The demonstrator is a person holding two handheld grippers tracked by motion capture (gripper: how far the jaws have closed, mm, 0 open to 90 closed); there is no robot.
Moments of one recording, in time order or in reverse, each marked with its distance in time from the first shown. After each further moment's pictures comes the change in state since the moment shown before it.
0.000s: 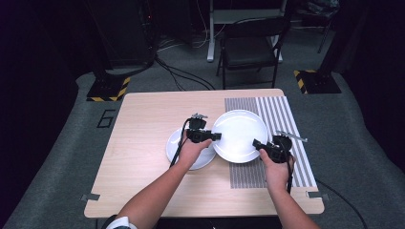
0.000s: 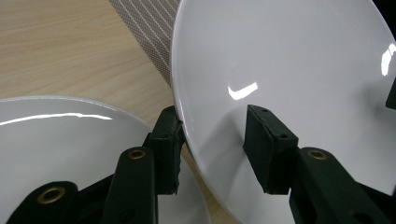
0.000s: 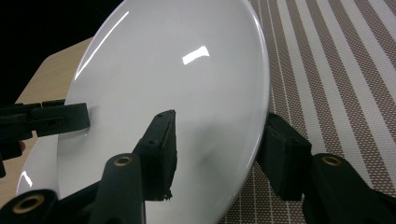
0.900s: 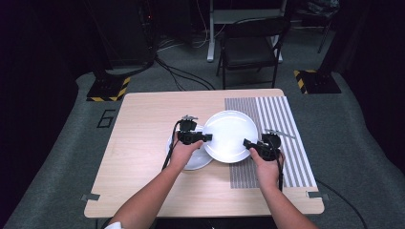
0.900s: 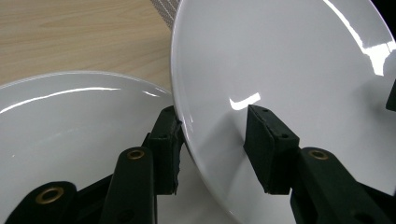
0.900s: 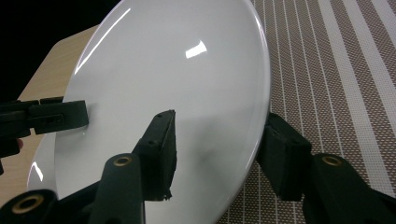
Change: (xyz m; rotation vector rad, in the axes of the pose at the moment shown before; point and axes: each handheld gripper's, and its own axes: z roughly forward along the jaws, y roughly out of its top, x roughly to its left) left arm 0.021 -0.013 -0.020 -0.004 0.044 -0.036; right arm 0.022 -0.004 0.020 0.038 0.032 -0.027
